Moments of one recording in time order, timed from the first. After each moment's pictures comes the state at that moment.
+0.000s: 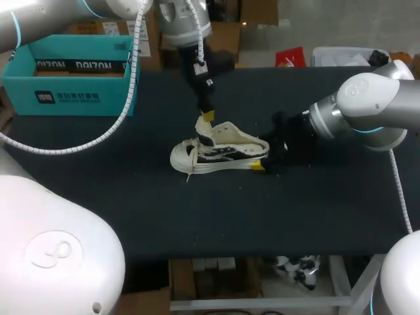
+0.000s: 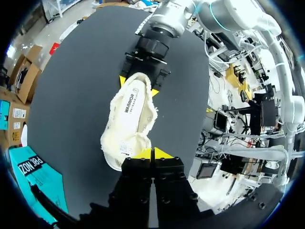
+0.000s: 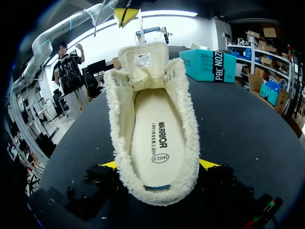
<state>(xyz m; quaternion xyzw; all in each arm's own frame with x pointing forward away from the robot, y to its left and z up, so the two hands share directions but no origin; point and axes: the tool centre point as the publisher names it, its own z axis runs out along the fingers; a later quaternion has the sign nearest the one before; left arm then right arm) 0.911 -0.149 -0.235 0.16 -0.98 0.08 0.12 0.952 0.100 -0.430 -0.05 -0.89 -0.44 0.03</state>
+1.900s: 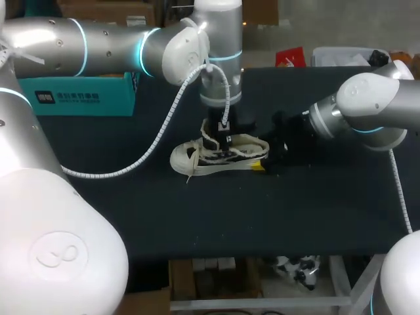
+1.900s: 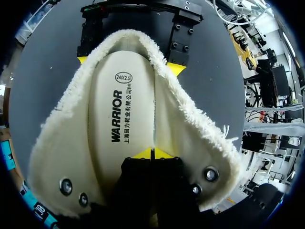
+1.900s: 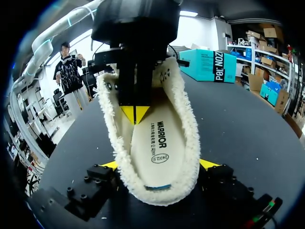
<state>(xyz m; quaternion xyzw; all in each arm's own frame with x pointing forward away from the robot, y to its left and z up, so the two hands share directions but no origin) 0.914 -0.184 -0.398 0.06 -0.99 0.01 0.10 0.951 0.100 -0.430 -0.05 -0.89 -0.44 0.03</state>
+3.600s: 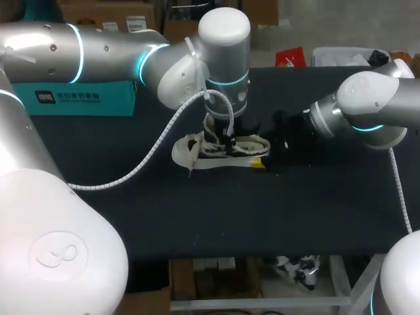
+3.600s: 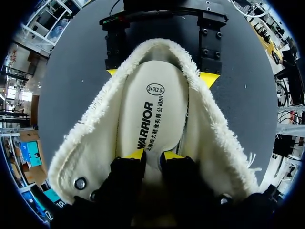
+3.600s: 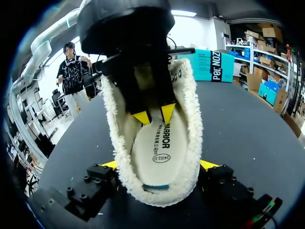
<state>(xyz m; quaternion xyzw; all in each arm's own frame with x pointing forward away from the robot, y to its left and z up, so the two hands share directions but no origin) 0.966 -0.197 -0.398 0.05 -1.00 0.02 -0.08 0.958 0.098 -0.430 -0.05 -0.89 -0.44 0.03</state>
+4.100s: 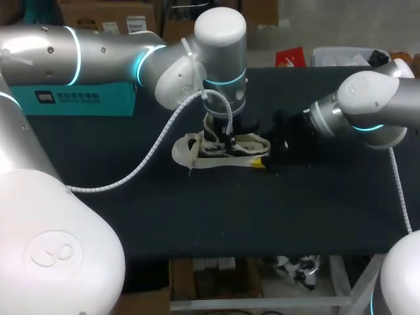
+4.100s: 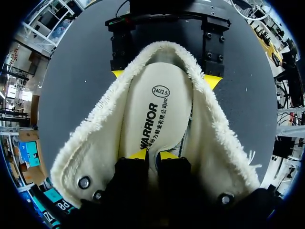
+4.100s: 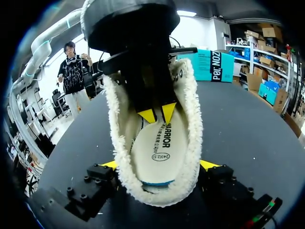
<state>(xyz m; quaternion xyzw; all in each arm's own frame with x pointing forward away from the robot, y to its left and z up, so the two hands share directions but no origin) 0.969 -0.198 -0.398 0.05 -1.00 0.04 -0.07 0.959 0.097 -0.430 -0.05 -0.89 -0.44 0.03</state>
